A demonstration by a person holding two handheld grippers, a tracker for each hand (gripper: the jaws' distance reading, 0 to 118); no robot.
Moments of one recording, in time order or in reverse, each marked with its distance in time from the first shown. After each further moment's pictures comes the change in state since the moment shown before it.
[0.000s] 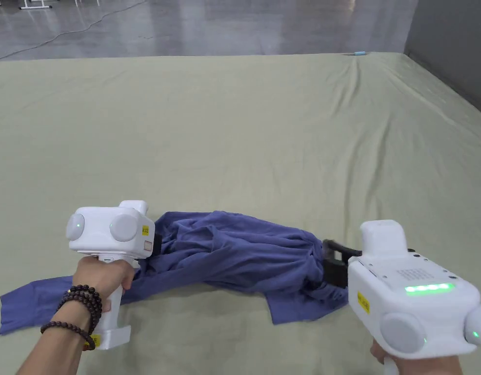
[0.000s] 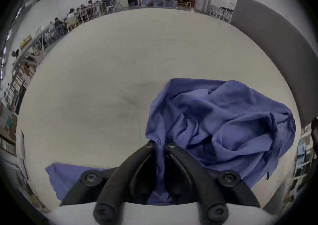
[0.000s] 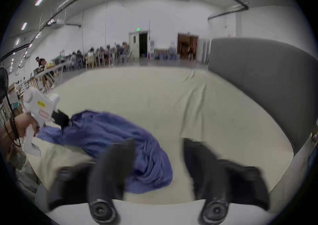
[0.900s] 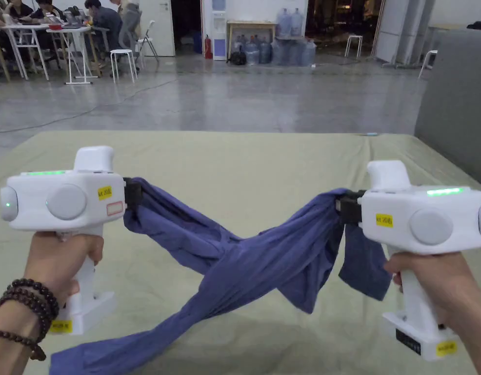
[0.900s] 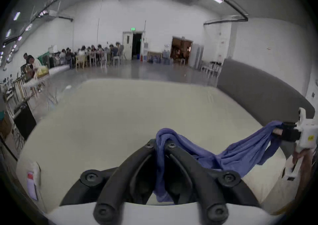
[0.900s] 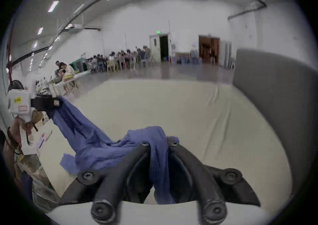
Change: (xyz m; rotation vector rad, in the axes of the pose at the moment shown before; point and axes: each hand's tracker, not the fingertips) left arm -0.048 0.094 0.214 0.599 -0.068 0.068; right arm 0.015 0.214 -0.002 0.197 0.205 0.064
